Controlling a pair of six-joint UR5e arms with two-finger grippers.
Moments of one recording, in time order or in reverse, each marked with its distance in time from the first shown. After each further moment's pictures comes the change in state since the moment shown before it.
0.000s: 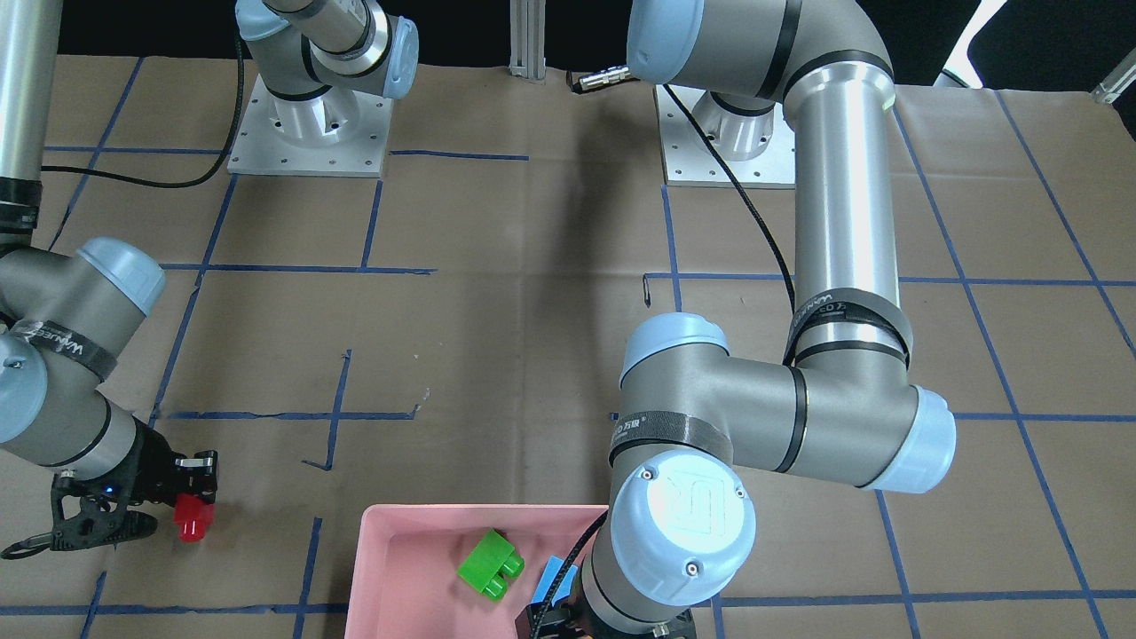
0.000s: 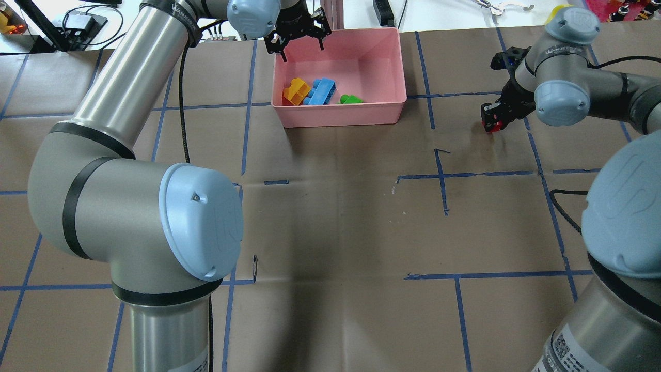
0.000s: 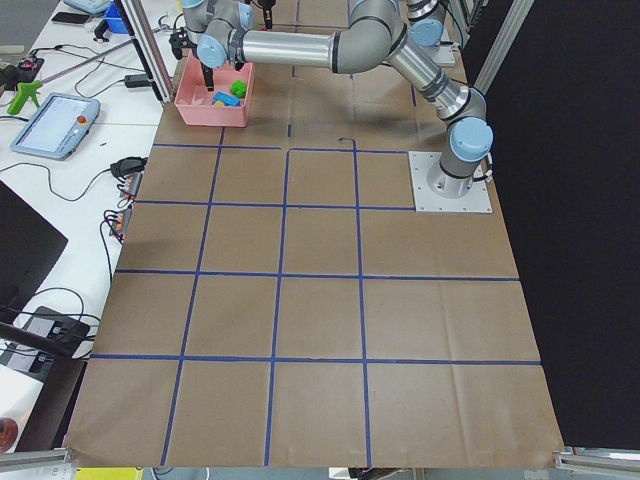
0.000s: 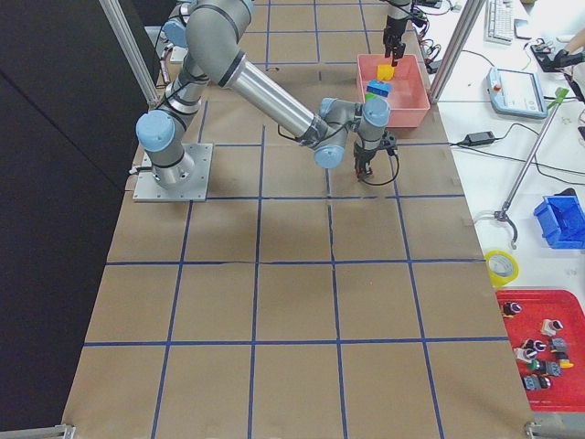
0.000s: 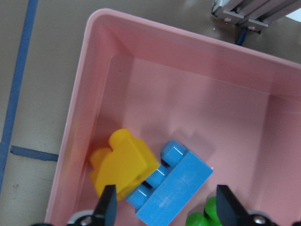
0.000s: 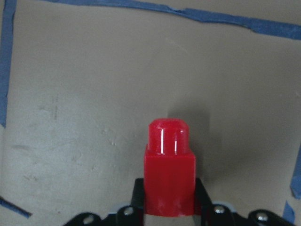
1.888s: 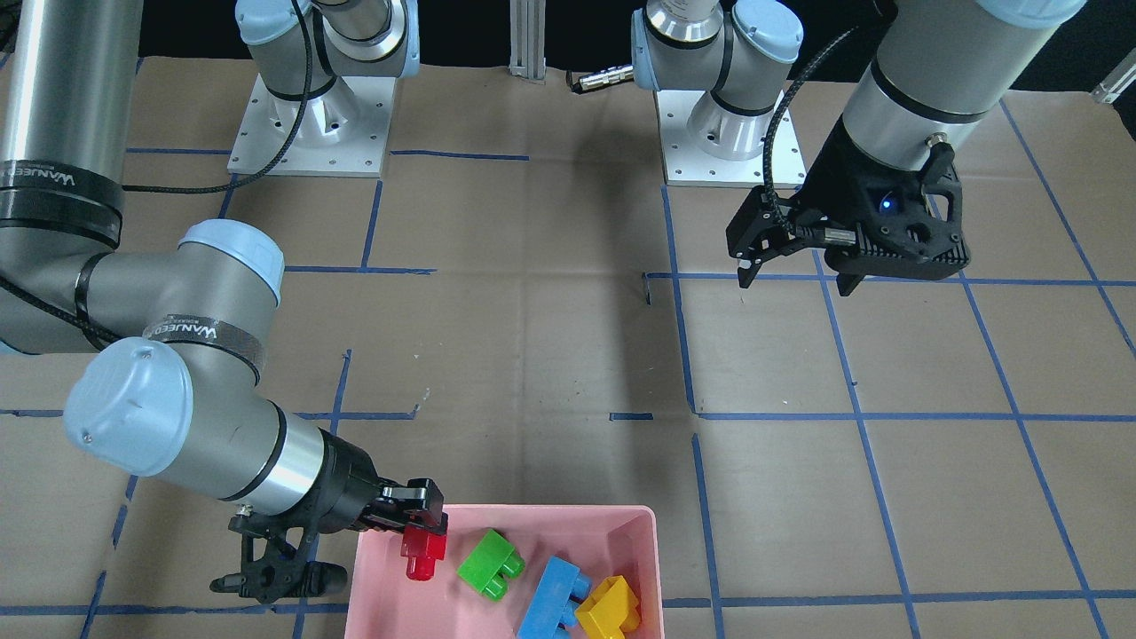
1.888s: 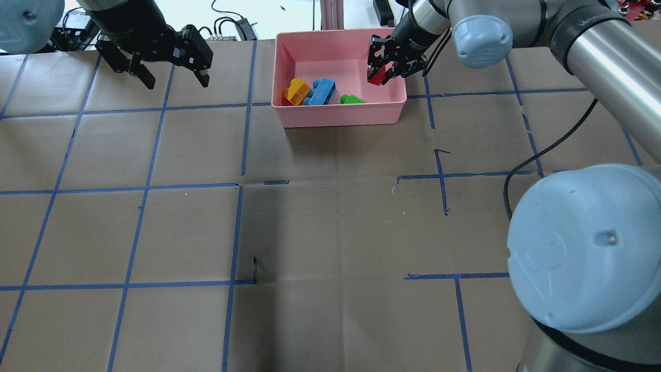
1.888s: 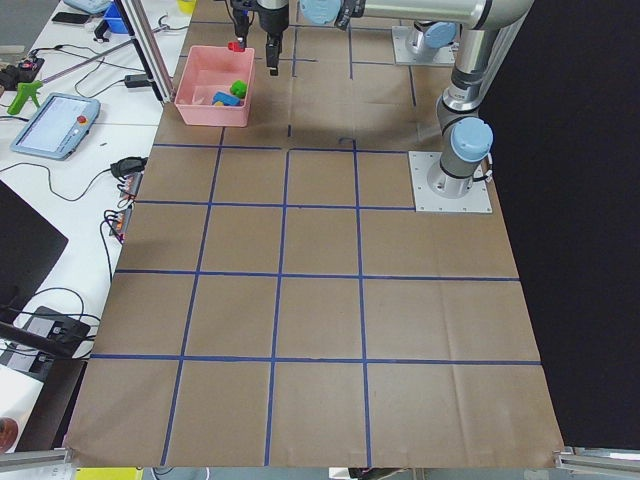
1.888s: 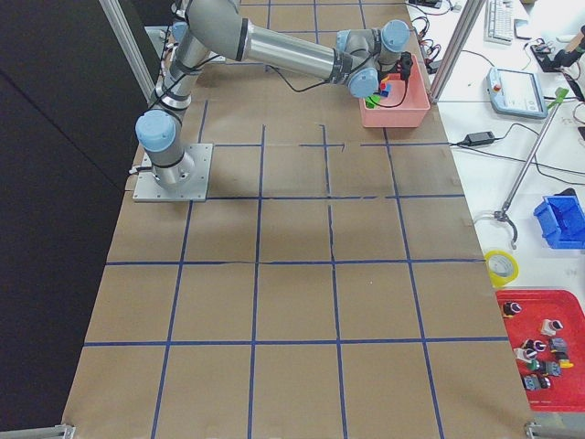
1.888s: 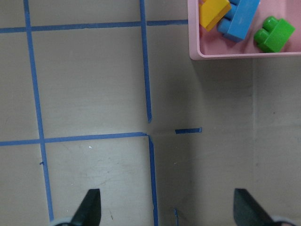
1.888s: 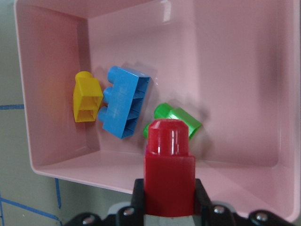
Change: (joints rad) left arm 0.200 0.786 -0.703 -0.187 0.045 0.498; right arm 0.290 0.066 -0.348 0.210 0.425 0.548
